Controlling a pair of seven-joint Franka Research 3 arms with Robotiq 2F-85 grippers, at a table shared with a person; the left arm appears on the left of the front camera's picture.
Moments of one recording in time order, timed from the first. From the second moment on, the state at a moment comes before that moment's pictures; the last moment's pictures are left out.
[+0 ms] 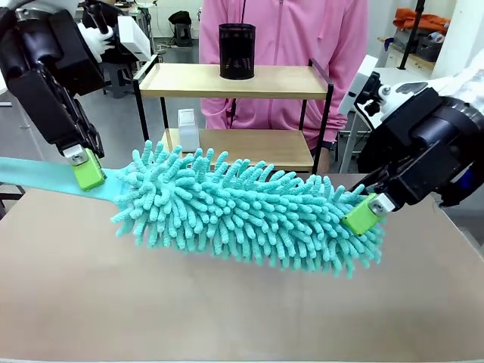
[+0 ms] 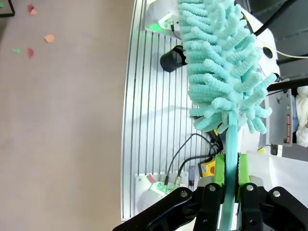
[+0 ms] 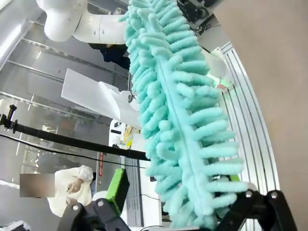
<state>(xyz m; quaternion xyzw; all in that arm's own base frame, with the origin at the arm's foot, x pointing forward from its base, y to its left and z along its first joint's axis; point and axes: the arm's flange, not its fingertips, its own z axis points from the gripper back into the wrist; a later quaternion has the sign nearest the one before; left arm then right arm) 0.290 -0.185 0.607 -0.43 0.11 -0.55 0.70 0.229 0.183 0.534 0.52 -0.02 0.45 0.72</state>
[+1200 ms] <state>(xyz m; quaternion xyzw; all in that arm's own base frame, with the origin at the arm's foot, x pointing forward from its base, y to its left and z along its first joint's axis) 0.289 -0.186 0.607 -0.43 0.11 -0.56 0.70 0.233 0.182 0.533 0.52 -0.02 0.45 0.72</state>
